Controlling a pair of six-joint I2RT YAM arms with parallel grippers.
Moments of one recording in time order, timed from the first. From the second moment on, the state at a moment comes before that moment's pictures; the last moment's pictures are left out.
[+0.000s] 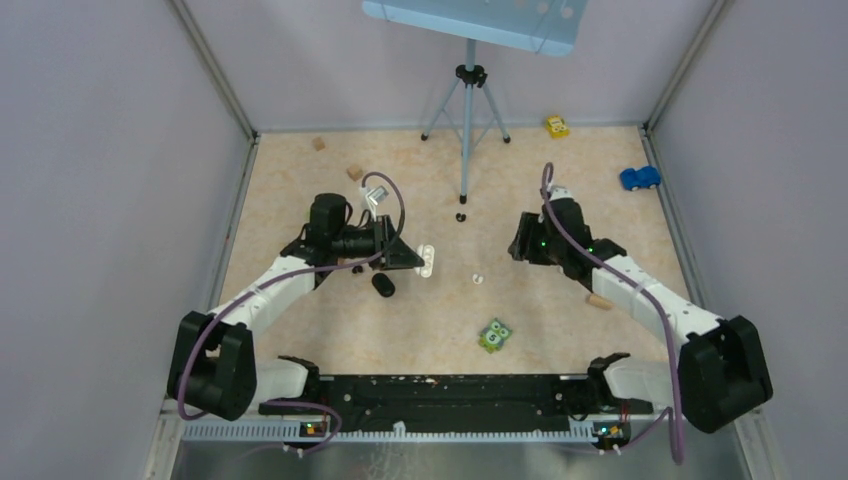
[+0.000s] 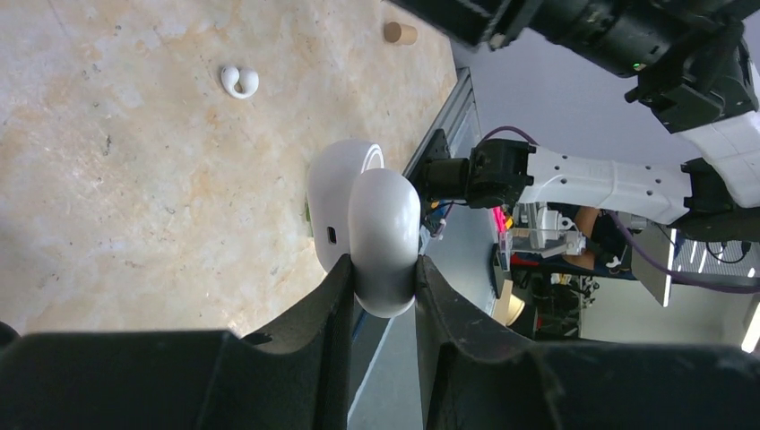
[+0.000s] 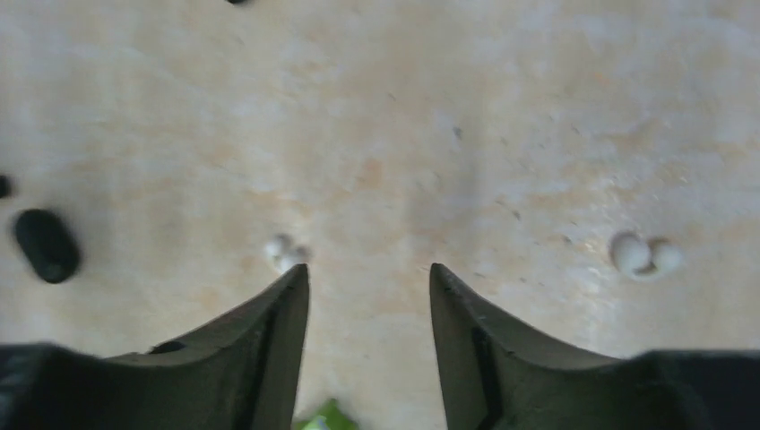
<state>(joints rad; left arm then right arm) -0.31 1.27 0.74 -0.02 0.97 -0.70 0.43 1.16 0.76 -0.25 0.01 0.51</state>
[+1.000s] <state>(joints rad) -0.31 1.25 0.70 0.00 0.95 -0.72 0.01 1.28 0.57 -0.25 0.02 0.56</state>
